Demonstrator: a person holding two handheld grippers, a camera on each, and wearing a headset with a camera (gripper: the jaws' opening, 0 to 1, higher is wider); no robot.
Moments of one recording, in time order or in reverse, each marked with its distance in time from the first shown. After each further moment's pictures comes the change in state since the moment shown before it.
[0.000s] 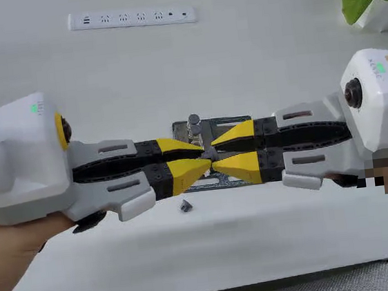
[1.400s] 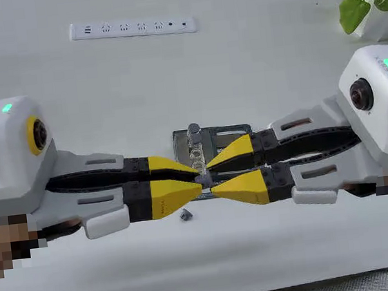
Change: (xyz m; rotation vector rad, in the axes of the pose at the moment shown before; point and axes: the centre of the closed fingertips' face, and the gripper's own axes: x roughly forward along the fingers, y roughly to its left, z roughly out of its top) left arm -0.018 -0.024 0.009 -0.101 -0.004 -0.194; right arm -0.019 0.012 0.007 -0.006 -0.013 0.153
